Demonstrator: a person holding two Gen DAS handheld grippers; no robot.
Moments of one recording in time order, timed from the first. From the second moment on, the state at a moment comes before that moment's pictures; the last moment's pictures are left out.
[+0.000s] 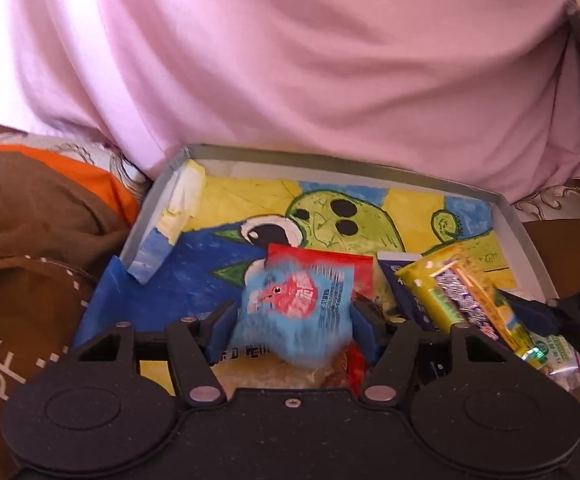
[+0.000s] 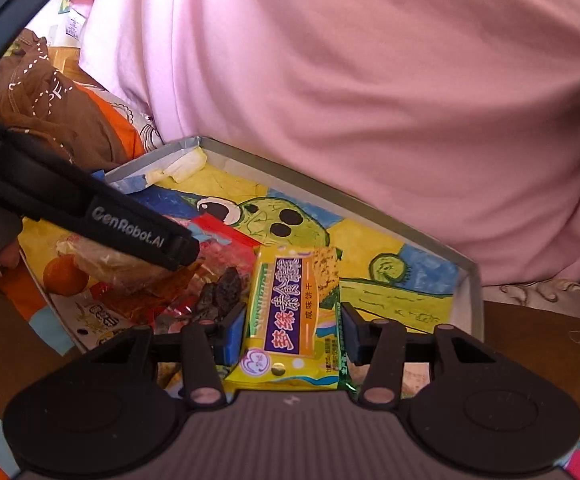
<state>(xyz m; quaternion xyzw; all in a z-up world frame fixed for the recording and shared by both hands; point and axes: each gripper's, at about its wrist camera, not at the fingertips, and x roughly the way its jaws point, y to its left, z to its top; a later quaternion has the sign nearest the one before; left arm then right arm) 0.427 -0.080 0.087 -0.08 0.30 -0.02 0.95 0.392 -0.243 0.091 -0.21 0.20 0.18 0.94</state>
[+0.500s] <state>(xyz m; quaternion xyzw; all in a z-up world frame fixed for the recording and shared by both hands) 0.381 -0.045 0.115 -0.15 0.24 0.01 0.96 0.355 -0.231 0.131 -0.22 0.15 0.15 0.95</state>
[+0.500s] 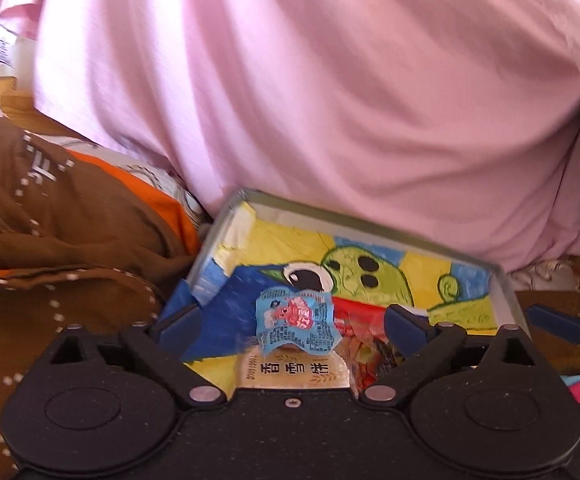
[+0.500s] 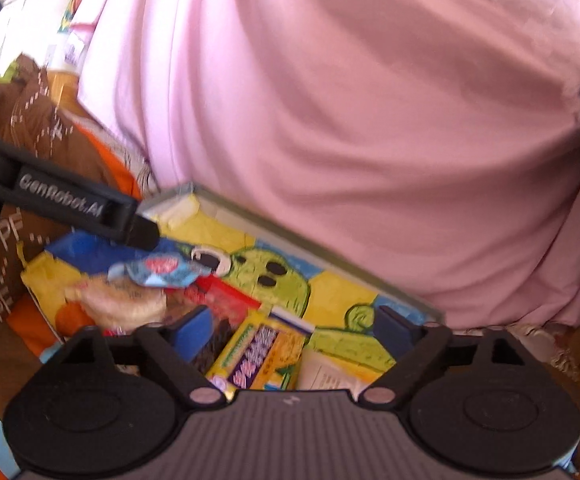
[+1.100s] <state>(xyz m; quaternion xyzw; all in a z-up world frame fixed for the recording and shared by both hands) 0.301 -0.020 0.149 -0.17 0.21 0.00 0.96 0.289 -0.221 0.185 -0.18 0.13 0.11 0.97</state>
